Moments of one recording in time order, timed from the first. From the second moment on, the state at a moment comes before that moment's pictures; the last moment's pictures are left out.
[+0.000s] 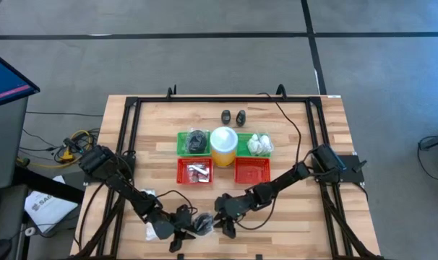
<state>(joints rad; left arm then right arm) -0.78 1.91 0.68 0.52 -0.31 -0.82 0.44 2.12 1.17 0.33 -0.06 0.68</state>
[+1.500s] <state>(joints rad) -0.75 1.87 0.67 0.52 -0.35 -0.77 0.37 2.12 1.17 0.29 -0.10 0.63</state>
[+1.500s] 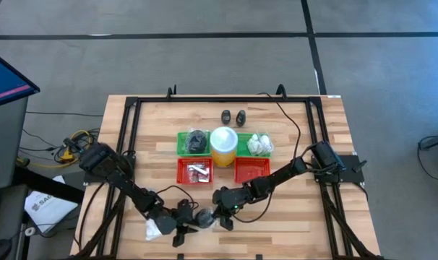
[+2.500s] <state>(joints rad) -0.75 1.47 0.59 0.54 -0.54 -0.52 0.48 1.64 1.17 -0.11 0.30 0.37</state>
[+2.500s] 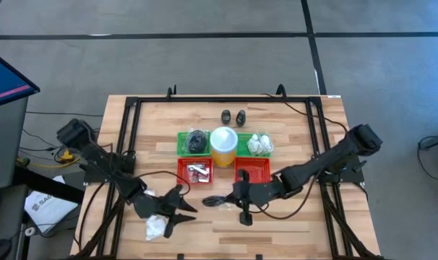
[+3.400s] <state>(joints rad) -0.49 1.18 0.59 0.57 -0.41 -0.28 0.51 1.49 1.17 -0.10 0.52 0.15</state>
